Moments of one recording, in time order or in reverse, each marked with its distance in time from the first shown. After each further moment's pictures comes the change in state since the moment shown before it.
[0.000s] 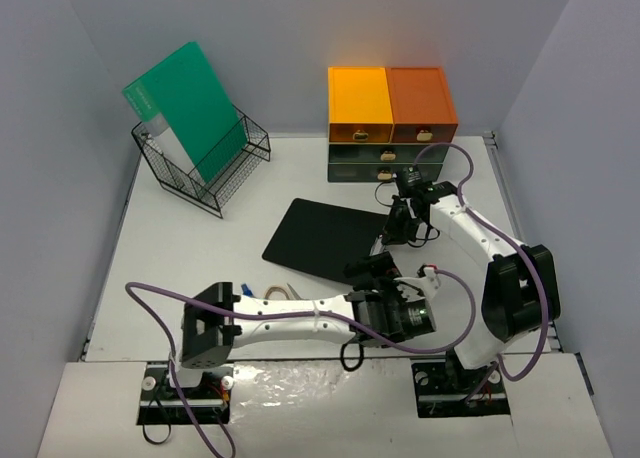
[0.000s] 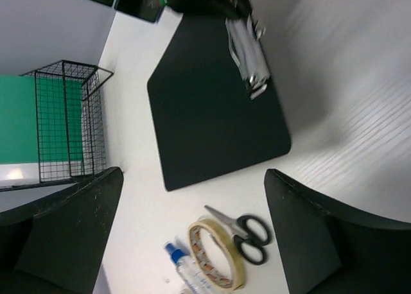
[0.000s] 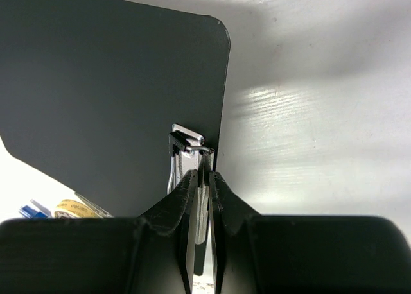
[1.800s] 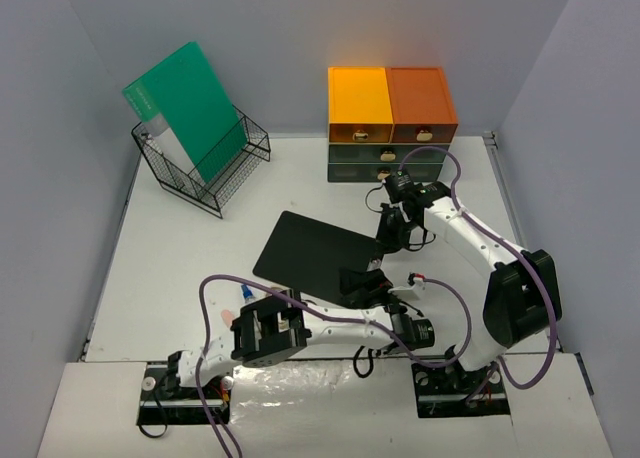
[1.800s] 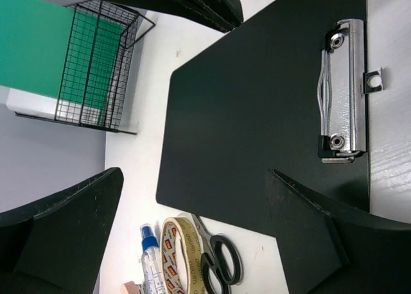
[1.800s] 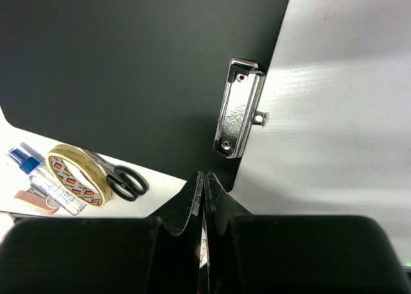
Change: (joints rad) left arm 0.013 0.390 0.196 -0.335 -0.319 -0.548; right arm 0.083 -0.027 0.030 -0.120 -0.067 -0.015
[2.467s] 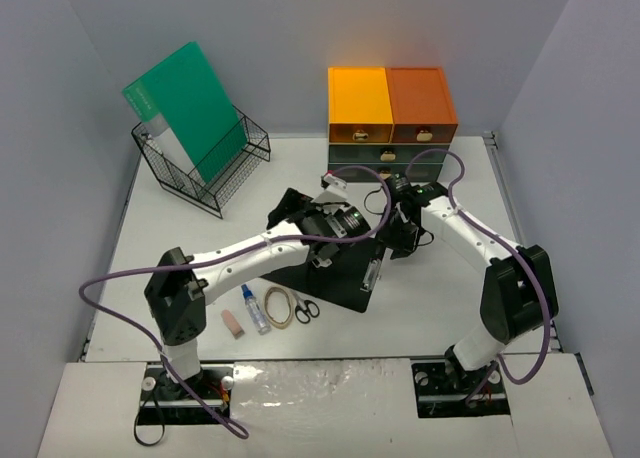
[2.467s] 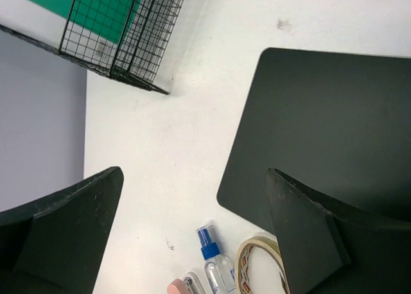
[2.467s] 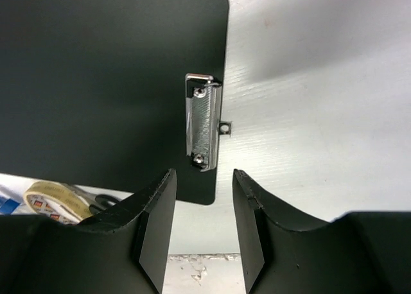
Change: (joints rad) left arm 0.396 -0.475 -0.194 0.069 0.240 0.115; right arm 0.000 0.021 -0.002 -0.034 0.132 0.079
